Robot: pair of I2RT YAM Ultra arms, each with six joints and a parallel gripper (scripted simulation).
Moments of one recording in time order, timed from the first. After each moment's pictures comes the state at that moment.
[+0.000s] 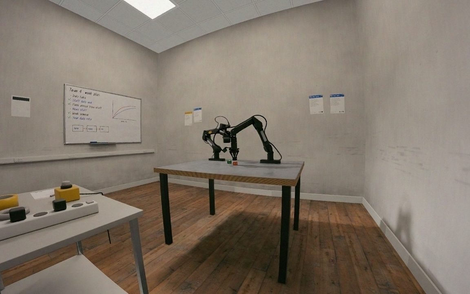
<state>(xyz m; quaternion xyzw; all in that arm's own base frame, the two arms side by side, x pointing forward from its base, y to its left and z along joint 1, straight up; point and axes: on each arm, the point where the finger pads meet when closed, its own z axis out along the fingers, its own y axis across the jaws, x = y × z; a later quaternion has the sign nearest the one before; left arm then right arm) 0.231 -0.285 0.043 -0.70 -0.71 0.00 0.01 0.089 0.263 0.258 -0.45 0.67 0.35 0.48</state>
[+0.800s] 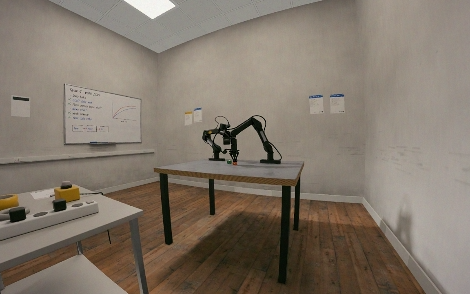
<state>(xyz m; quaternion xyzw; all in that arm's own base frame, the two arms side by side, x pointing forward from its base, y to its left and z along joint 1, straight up) 0.229 -0.284 0.027 -0.70 -0.71 0.00 0.02 0.089 0.263 0.258 -0.45 0.67 0.35 0.48</state>
